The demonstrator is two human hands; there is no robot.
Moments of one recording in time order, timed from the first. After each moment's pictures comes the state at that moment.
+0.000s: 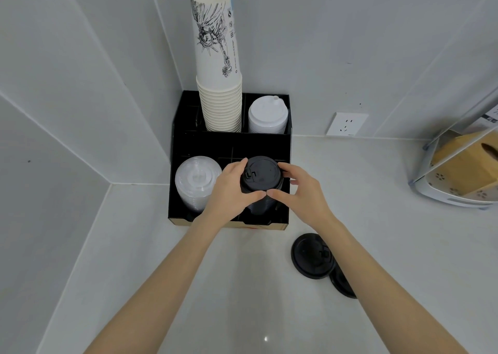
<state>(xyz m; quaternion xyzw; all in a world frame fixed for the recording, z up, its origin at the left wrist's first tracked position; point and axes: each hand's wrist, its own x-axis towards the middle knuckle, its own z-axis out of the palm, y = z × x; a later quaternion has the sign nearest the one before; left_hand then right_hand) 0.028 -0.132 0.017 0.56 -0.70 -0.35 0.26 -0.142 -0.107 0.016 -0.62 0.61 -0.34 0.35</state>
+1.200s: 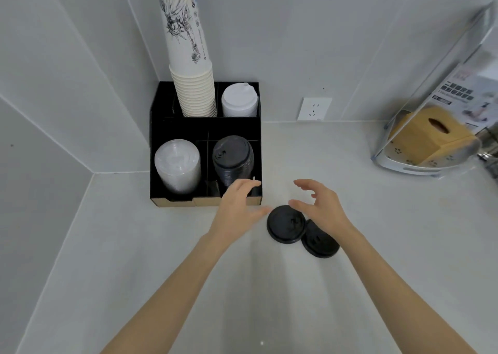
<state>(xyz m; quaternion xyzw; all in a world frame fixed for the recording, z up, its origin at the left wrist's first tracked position) -0.015 -0.038 0.010 0.50 -0.73 -0.36 0.30 -0.216 -0.013 0.000 -0.56 0.68 -0.31 0.35</state>
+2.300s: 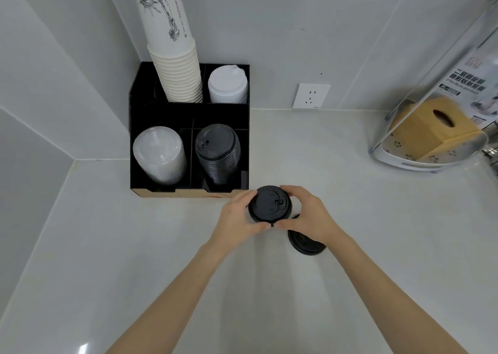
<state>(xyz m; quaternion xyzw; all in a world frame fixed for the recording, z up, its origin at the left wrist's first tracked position) -0.046 -0.024 -0.037 0.51 -0.70 -0.43 0.27 -0.231 -0.008 -0.023 -0.61 0.64 -0.23 0.41</state>
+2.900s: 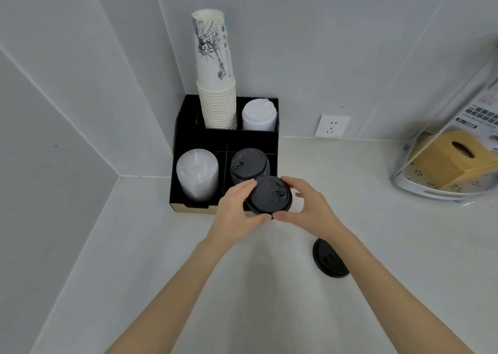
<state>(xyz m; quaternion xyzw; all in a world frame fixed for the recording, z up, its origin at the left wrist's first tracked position) 0.007 -0.038 0.029 0.53 -0.70 -0.33 0.34 -0.177 -0.035 0.032 -0.65 0.58 -0.30 0.38</state>
